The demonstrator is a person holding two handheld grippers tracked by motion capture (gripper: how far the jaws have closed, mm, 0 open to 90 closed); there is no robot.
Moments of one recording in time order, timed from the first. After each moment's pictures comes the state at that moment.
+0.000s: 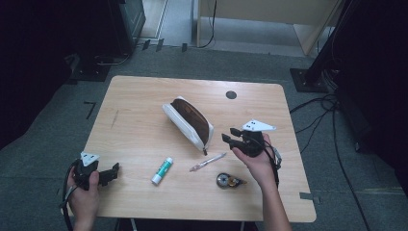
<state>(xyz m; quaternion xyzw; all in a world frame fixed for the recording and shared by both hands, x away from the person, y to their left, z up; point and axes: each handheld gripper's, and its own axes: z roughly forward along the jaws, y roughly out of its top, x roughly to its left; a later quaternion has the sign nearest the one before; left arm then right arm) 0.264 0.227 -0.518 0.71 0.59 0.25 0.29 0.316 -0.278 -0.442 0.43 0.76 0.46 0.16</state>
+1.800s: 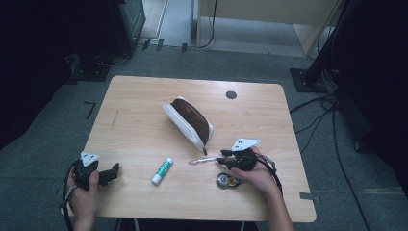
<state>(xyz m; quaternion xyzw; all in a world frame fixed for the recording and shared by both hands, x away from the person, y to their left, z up) 0.264 0.227 -0.518 0.71 0.59 0.25 0.29 0.315 -0.278 -0.522 0.30 0.85 0.43 0.09</state>
